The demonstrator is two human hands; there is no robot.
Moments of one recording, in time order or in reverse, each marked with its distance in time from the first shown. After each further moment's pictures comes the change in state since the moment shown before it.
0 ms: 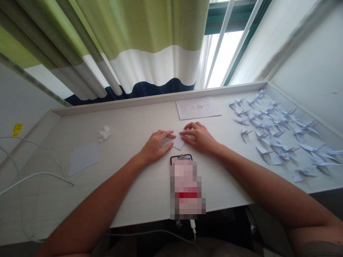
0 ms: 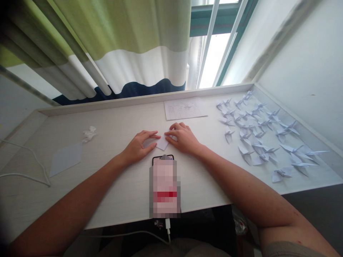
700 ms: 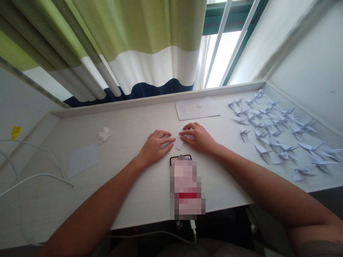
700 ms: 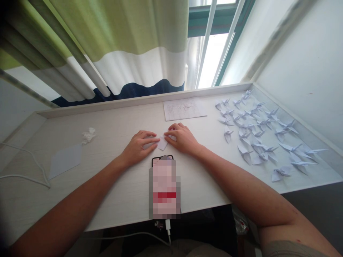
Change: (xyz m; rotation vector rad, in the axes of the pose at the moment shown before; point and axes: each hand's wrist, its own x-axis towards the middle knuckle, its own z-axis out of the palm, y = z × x) left_hand 0.000 0.000 0.000 0.228 0.003 0.056; right_hand 0.003 -0.002 0.000 0.021 0.014 0.008
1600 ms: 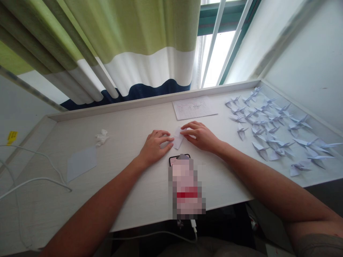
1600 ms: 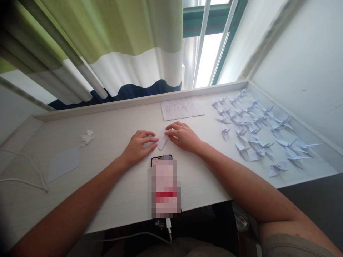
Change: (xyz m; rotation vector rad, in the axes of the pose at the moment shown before) left_hand 0.003 0.004 0.002 -0.012 -0.020 -0.084; right_hand -0.004 0.007 -0.017 -0.015 -0.011 -0.157
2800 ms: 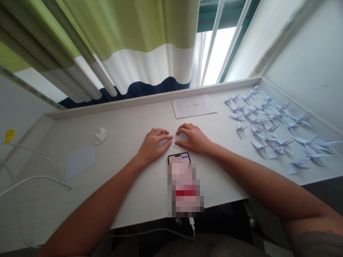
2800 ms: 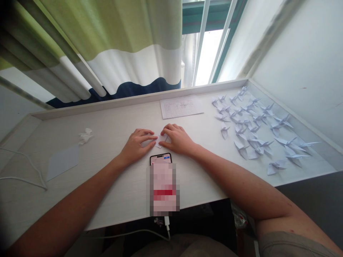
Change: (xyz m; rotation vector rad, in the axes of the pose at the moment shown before) left_hand 0.000 0.002 0.001 -0.013 0.052 0.000; right_hand 0.002 -0.019 0.016 0.083 -0.070 0.157
